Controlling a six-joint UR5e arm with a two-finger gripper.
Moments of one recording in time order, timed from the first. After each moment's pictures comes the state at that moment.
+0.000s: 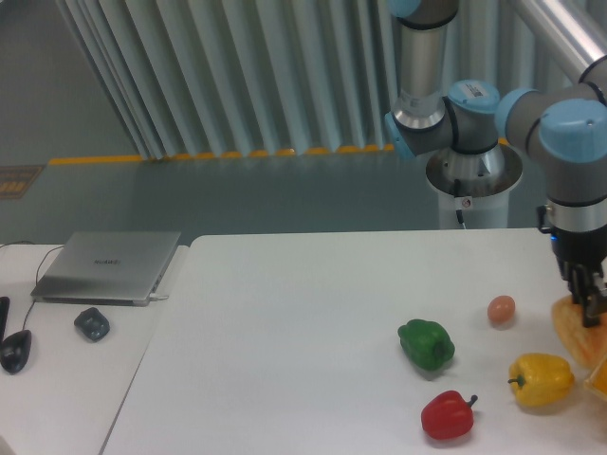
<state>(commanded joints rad) 2.53 -1.89 -1.49 -1.08 1.63 1.67</state>
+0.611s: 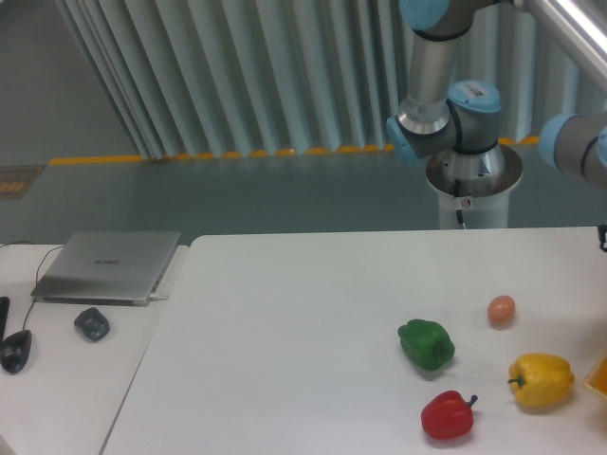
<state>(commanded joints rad) 2.62 -1.96 -1.49 -0.96 1.71 1.94</state>
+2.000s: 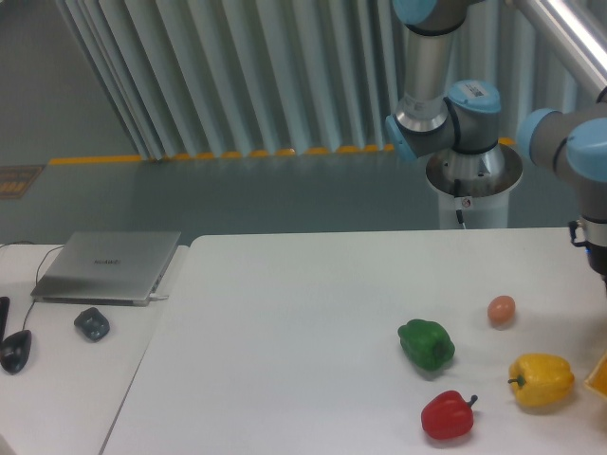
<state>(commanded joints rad) 2.50 -1.89 -1.52 -1.13 1.71 1.81</state>
